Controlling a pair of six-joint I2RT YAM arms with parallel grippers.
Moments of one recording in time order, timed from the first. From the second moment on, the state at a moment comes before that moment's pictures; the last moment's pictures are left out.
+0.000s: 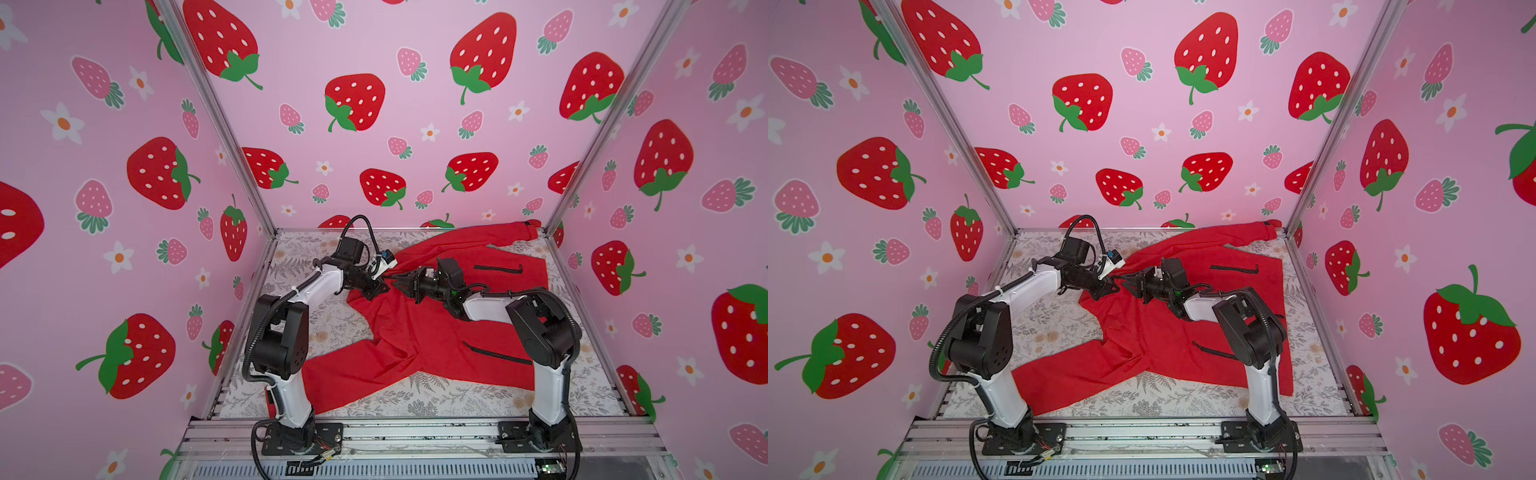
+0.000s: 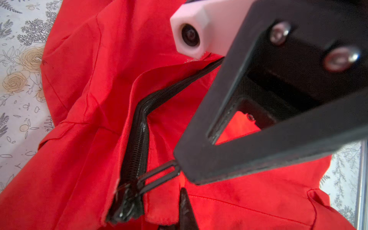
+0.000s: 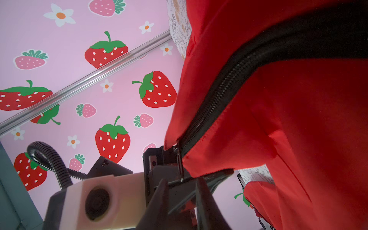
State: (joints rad) left arm -0.28 1.84 1.35 -0.57 0.58 0.53; right arm 0.70 2.00 1.12 0.67 -0.58 1.86
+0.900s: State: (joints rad) left arm -0.28 1.84 1.35 -0.57 0.58 0.54; right arm 0.71 2.03 1.14 0.70 -0.56 1.89
